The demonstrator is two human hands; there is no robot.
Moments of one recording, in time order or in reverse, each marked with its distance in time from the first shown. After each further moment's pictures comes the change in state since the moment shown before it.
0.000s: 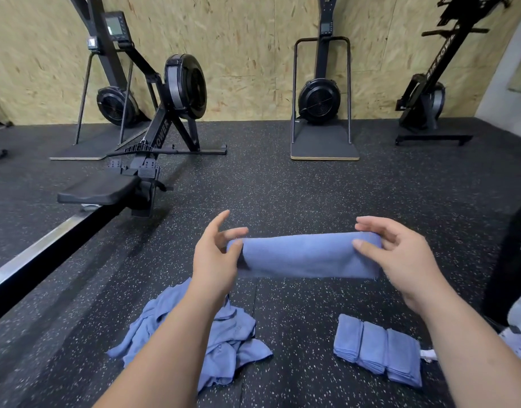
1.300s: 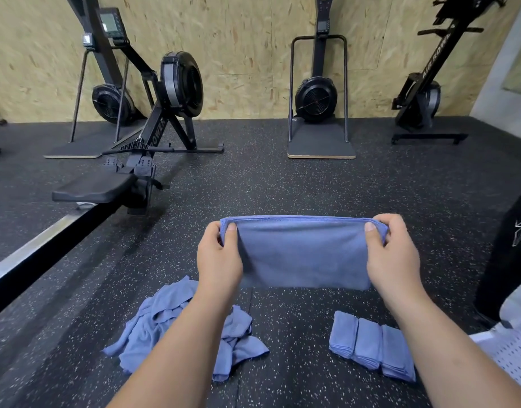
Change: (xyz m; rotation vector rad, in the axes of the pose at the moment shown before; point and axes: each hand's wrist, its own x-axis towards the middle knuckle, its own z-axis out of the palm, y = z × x) left_hand -0.015 0.018 0.024 -0.007 0.190 -0.025; right_hand -0.011 0.002 0.019 -0.341 0.330 -0.014
